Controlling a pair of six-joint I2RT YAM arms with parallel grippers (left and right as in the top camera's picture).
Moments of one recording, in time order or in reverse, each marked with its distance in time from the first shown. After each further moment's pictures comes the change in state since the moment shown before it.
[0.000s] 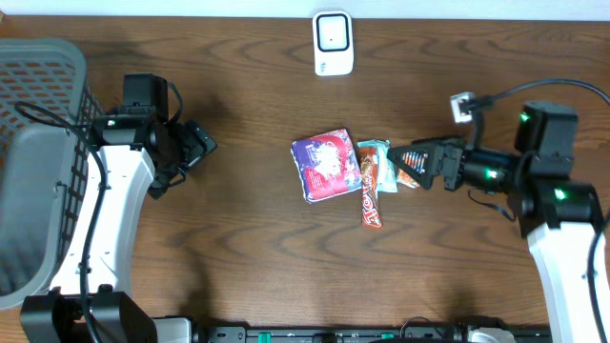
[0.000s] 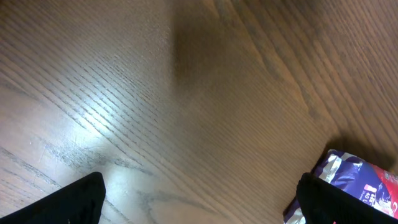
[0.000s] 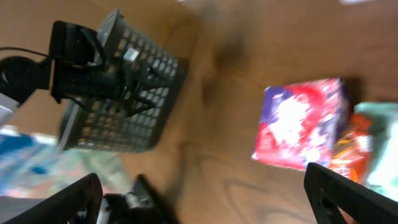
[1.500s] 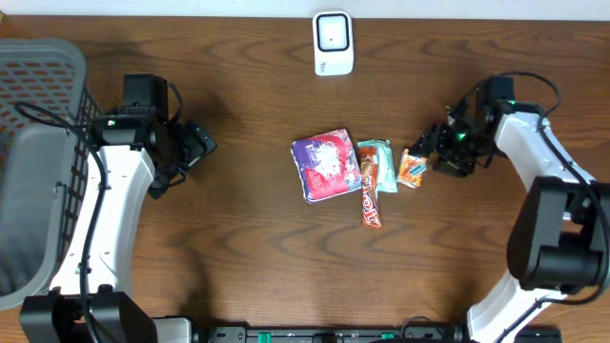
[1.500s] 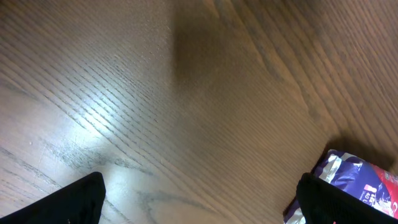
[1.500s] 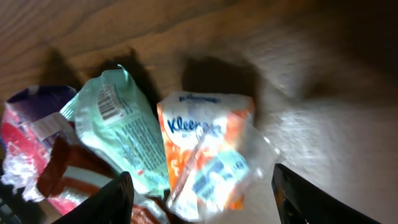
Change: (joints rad) left arm 0.000 0.000 0.000 0.000 0.000 0.000; right arm -0.061 0.709 0.230 -0.163 0.564 0.087
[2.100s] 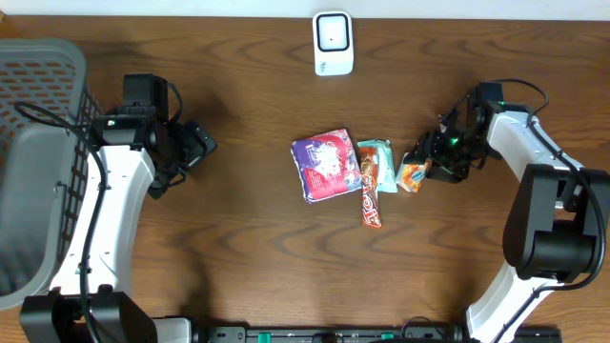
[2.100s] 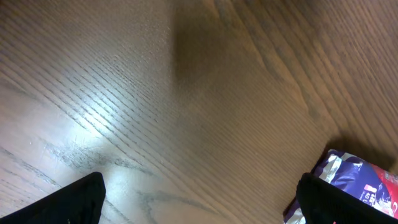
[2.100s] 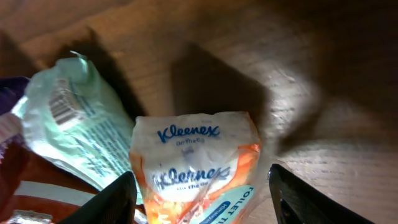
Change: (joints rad) left arm 0.000 0.000 0.000 0.000 0.000 0.000; right arm 0.013 0.069 0.000 -0.024 0.000 -0.006
